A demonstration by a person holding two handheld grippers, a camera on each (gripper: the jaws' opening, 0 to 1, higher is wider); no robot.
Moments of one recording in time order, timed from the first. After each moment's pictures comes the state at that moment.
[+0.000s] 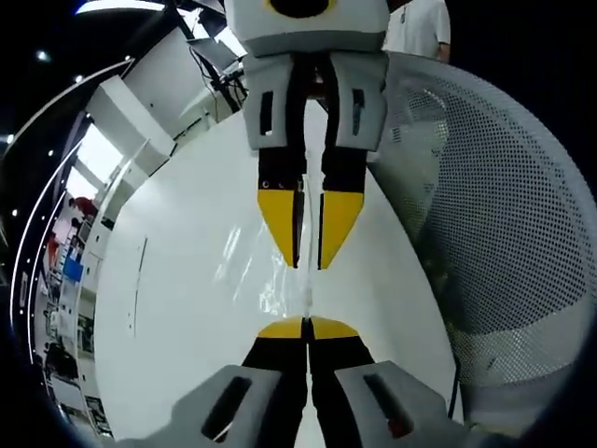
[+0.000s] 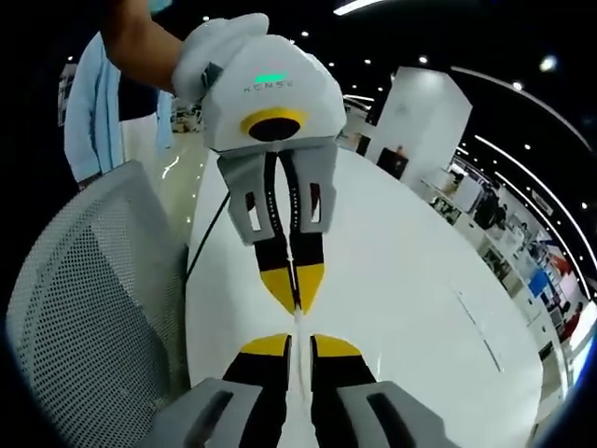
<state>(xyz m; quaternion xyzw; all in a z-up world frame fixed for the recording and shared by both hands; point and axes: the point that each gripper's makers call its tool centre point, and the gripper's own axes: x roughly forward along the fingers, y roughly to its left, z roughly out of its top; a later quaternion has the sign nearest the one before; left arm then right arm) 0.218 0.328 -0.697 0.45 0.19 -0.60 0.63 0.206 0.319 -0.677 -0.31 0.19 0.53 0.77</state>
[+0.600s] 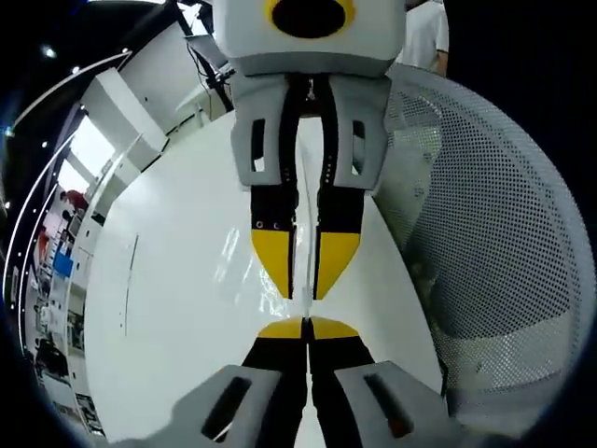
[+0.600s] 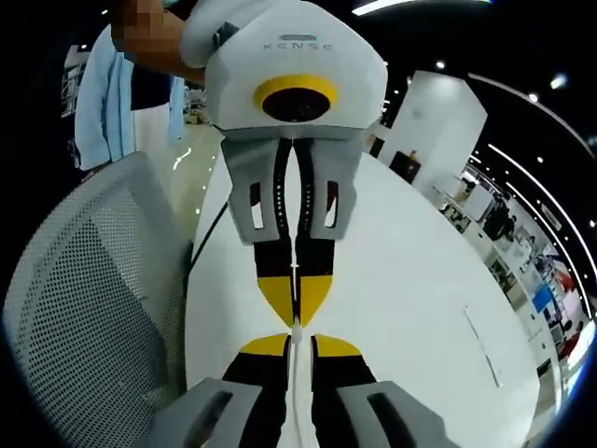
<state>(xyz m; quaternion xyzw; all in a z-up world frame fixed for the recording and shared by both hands) 0.211 0.324 -0.689 0.44 0.21 -0.61 0.62 0.207 0.329 -0.681 -0.33 0.19 0.54 0.75</state>
